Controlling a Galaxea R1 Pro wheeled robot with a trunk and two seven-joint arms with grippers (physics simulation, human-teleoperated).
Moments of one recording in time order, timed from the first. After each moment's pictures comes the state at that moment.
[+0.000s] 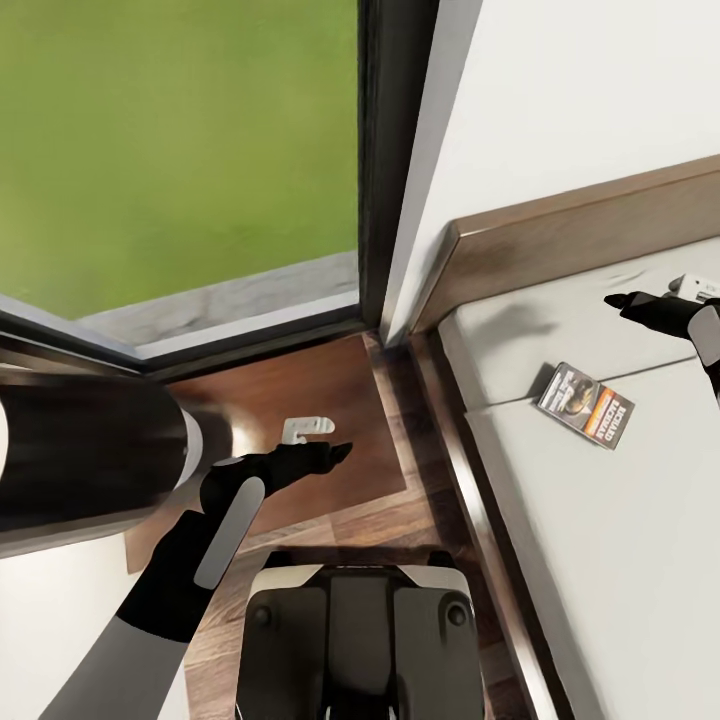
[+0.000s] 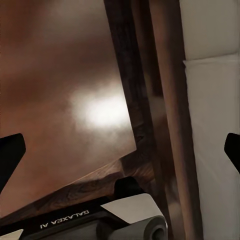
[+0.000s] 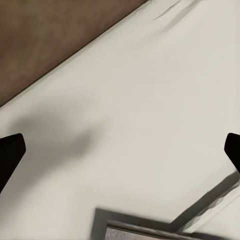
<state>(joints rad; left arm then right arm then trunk) -0.63 -0.01 -0.30 -1.43 0.53 0.77 0.08 -1.51 -0.45 -0.28 -0.39 -0.06 0.45 0.21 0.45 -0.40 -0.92</state>
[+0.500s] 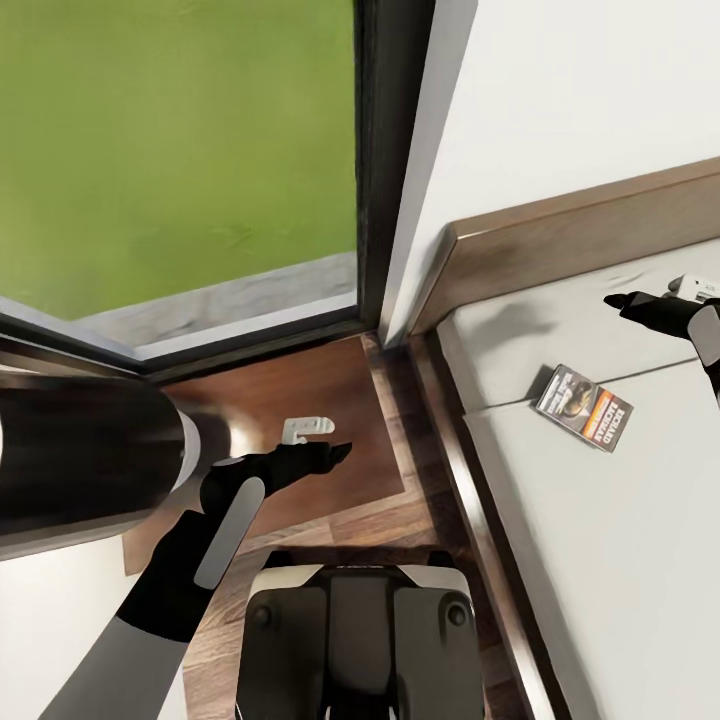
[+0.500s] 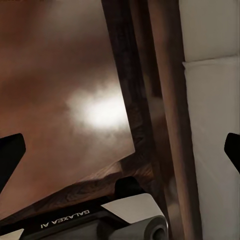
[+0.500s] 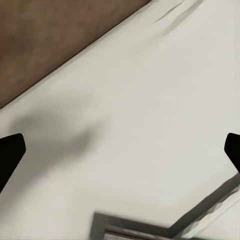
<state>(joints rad) -0.63 -0.01 -0.30 -1.43 0.53 0.77 0.08 -1.51 -0.45 -0.28 -0.39 -0.06 0.45 0.21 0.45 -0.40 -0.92</state>
